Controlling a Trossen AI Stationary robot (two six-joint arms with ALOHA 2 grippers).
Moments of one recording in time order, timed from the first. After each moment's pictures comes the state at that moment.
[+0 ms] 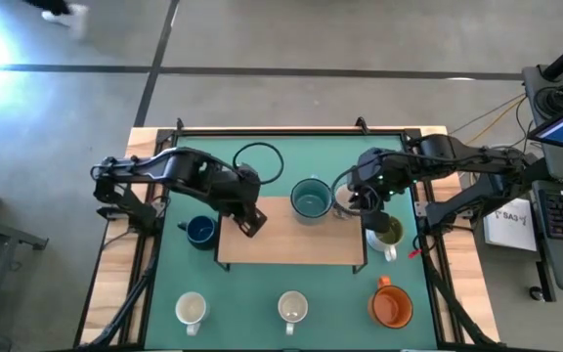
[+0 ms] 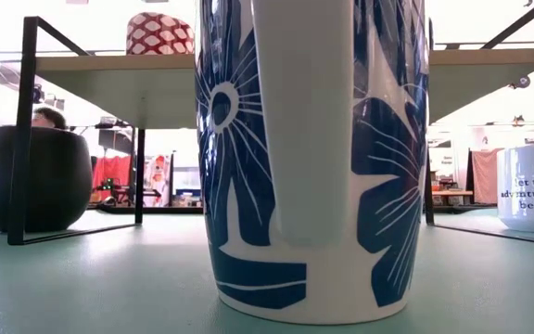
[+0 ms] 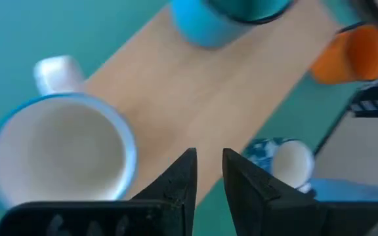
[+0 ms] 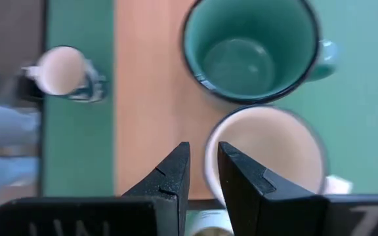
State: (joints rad) left arm -0.17 1.70 2.10 -1.48 -0.10 -0.93; right arm 0.07 1.39 1.74 -1.36 -0.10 0.19
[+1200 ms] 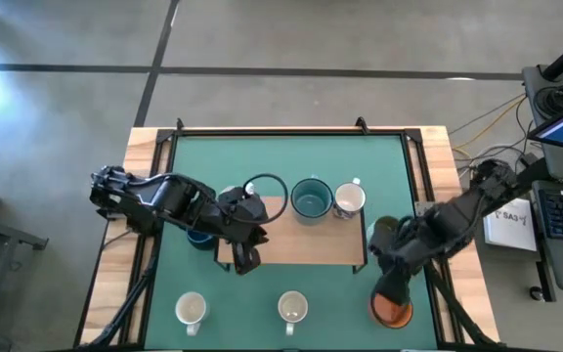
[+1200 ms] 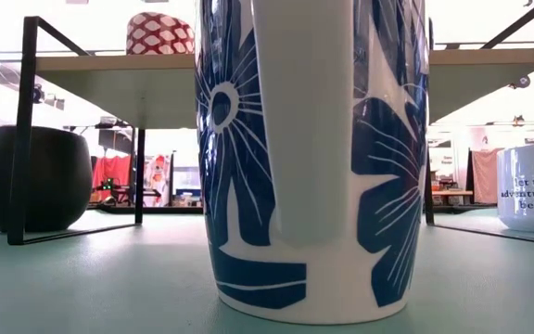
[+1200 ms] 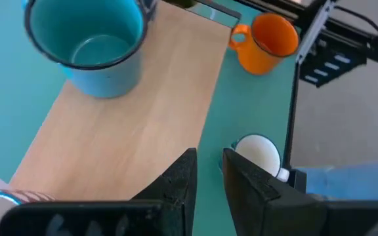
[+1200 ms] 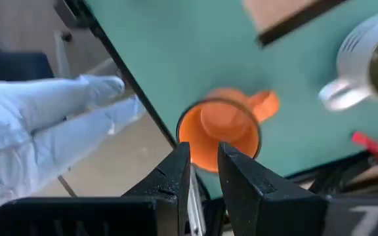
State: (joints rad) left arm -0.36 1.71 2.10 -1.27 -0.22 -0.63; right arm 0.62 1.50 1.74 -1.48 -0.18 1.23
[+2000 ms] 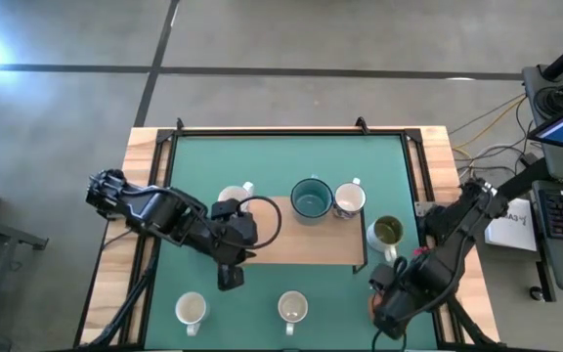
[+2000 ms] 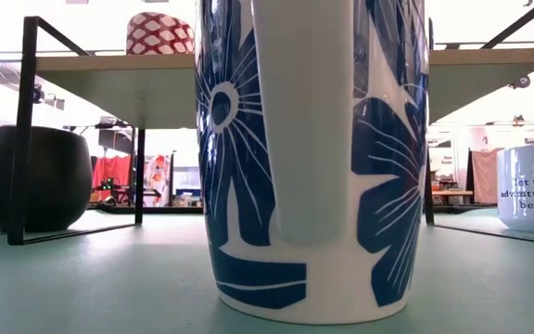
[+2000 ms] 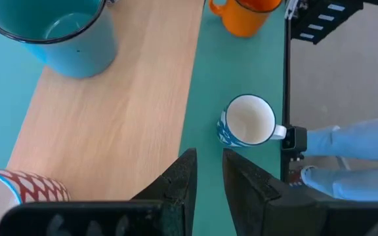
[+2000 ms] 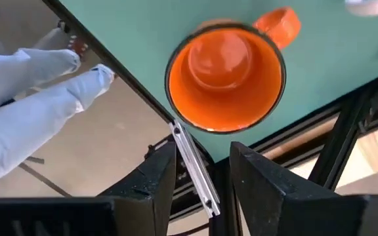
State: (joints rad) left arm -0.46 1.71 2.10 -1.35 -0.22 -0.57; right arm 0.79 1.69 1.74 -1.49 -0.26 1.50
